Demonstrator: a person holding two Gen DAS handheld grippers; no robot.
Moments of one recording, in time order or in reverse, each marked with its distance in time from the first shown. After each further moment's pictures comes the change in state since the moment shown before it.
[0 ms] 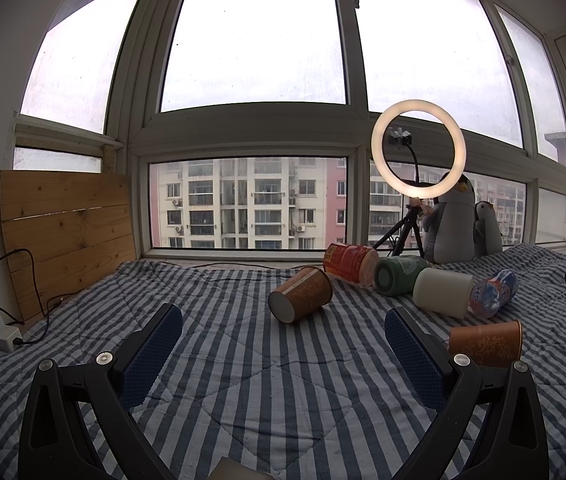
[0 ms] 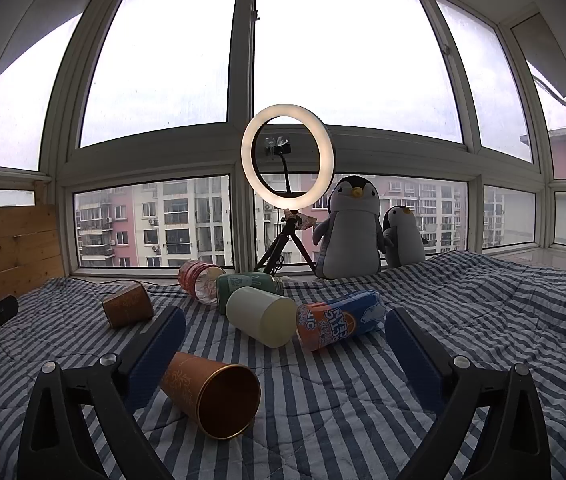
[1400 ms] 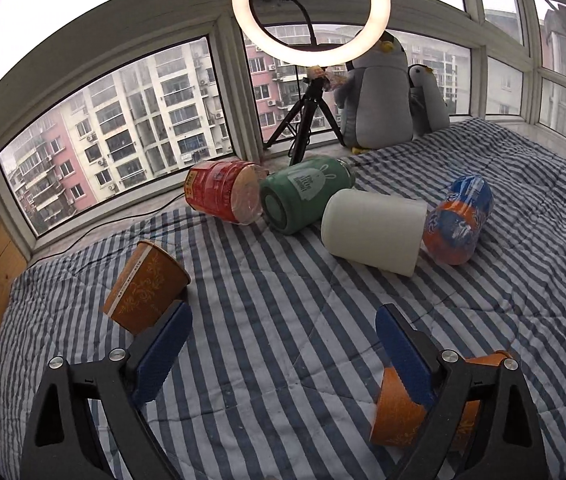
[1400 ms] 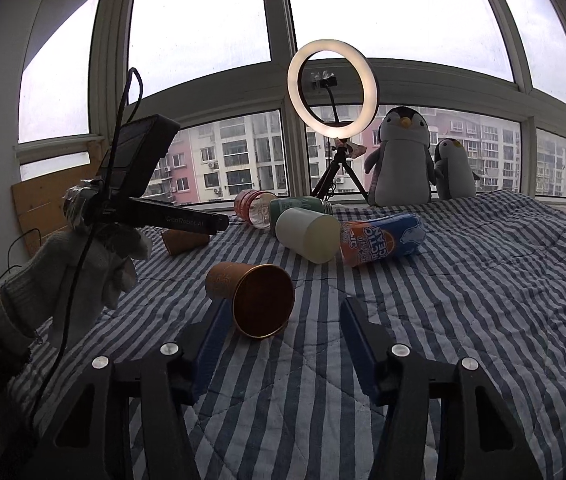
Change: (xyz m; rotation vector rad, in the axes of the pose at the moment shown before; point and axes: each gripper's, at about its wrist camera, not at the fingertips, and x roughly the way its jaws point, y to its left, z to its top) left arm 0.201 -0.160 0.031 0.288 0.516 -0.262; right arm -0.020 -0.029 -0.026 0.014 0.278 0.280
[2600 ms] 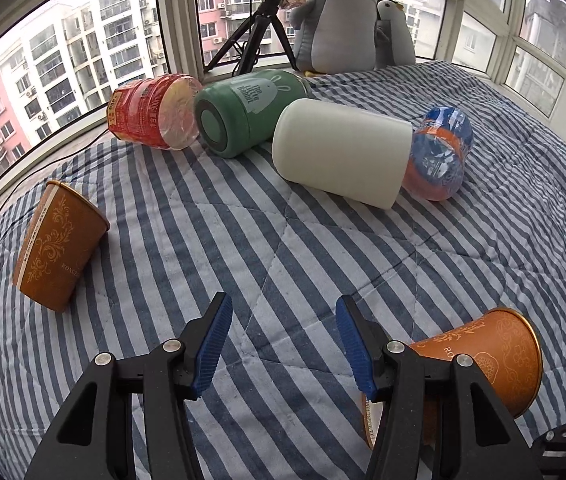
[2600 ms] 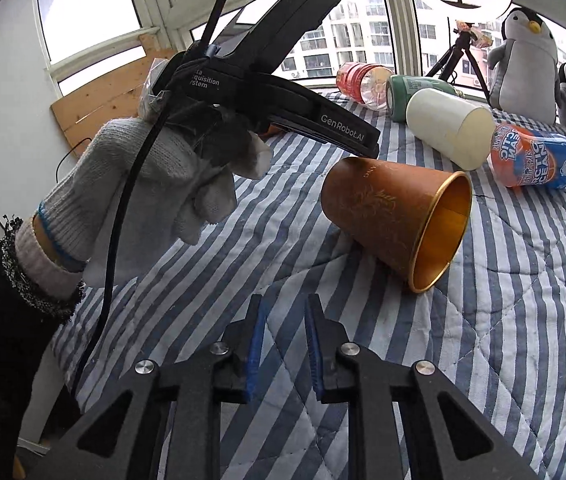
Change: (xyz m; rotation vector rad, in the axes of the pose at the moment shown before) left arm 0.055 0.000 -0.019 0.020 0.244 -0.238; right arm 0.098 0.058 0.000 -0.060 0.451 0.276
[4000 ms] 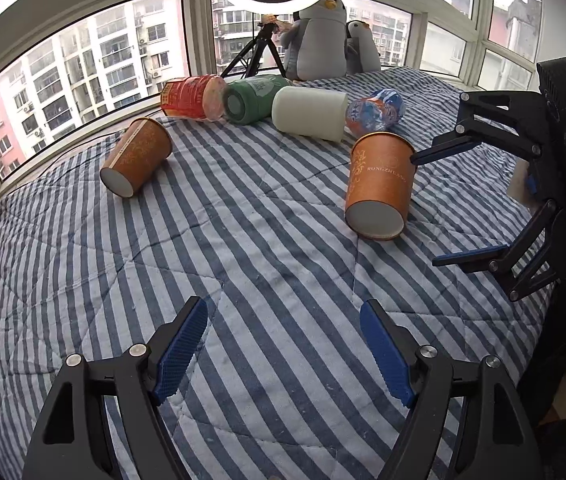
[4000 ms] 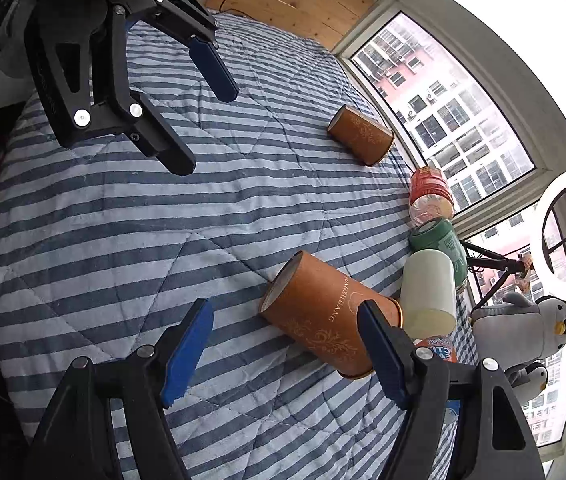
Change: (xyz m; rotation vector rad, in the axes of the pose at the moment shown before) left arm -0.130 0.007 -0.146 0.018 -0.085 -0.009; right arm 0.002 0.022 0.026 -1.044 0.175 -0.193
